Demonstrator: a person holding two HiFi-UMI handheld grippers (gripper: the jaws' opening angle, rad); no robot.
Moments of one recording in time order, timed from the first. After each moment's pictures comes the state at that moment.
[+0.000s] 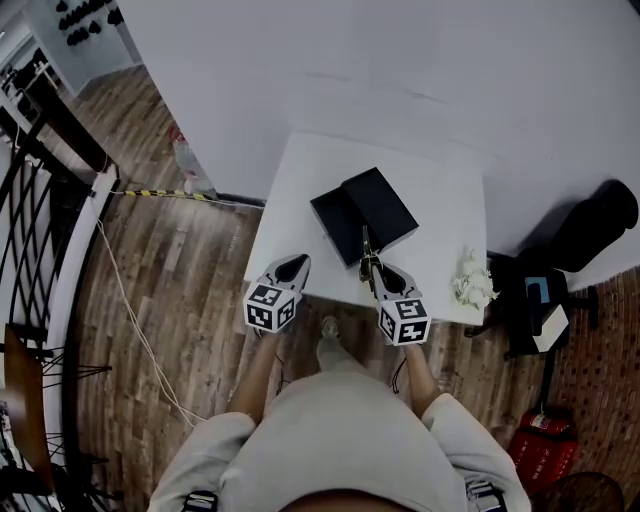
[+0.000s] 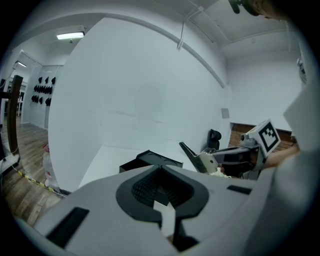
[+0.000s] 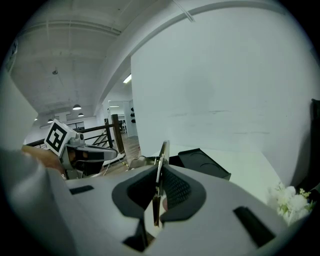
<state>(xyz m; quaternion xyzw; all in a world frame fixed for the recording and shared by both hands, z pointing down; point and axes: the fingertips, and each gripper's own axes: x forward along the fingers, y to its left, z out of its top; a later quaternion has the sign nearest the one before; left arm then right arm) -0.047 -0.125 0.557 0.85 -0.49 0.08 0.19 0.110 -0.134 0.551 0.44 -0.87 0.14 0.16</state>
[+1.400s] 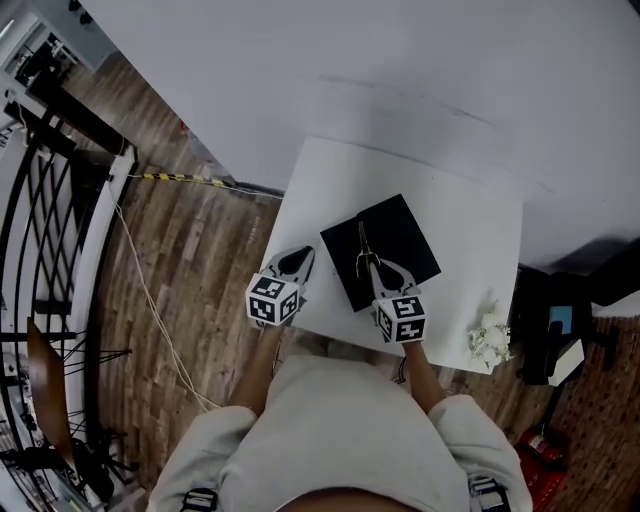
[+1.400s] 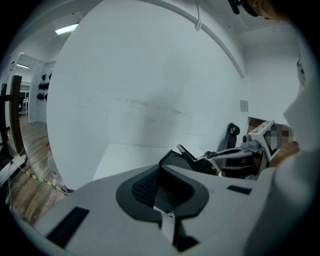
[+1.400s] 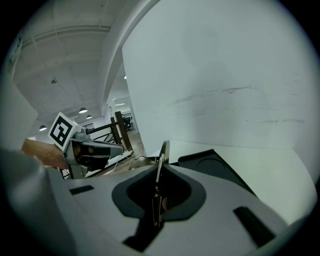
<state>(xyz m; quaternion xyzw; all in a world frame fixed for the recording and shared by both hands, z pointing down) -0.082 -0.294 0.589 0.81 -0.52 0.14 0.23 0.060 -0.302 0.597 0.37 -0.89 0.19 0.18</state>
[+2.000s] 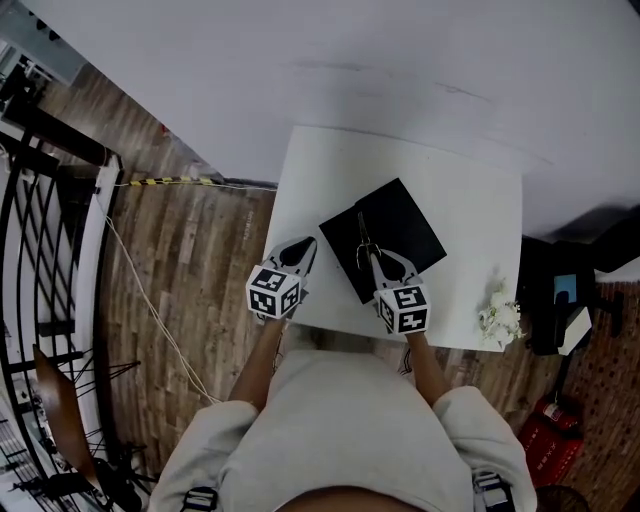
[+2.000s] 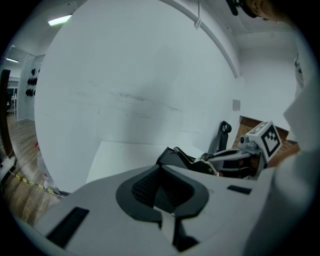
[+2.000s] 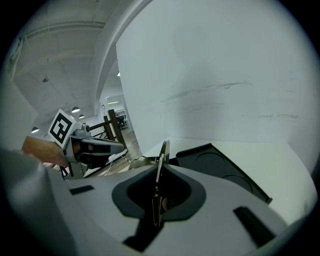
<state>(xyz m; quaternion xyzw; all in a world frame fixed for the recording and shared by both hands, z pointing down) -0.083 -0.307 0.602 0.83 -0.48 0.15 0.23 0.052 -0.302 0.613 0.40 -0.87 0.21 0.20</state>
